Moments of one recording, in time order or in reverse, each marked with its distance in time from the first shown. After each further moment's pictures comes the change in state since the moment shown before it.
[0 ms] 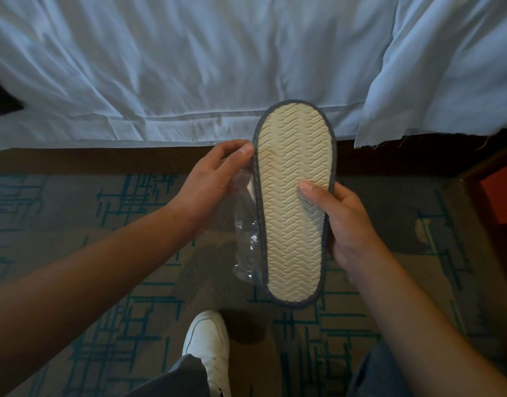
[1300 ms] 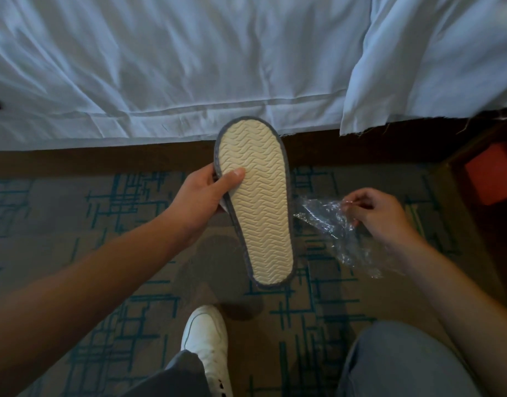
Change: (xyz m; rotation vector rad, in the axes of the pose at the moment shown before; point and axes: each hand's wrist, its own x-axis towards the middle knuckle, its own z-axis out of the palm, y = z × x) left_hand -0.005 -0.033 -0.001 -0.100 -0.047 -0.110; right_hand 0.008 0.005 -0.134 -0.851 0.305 0.046
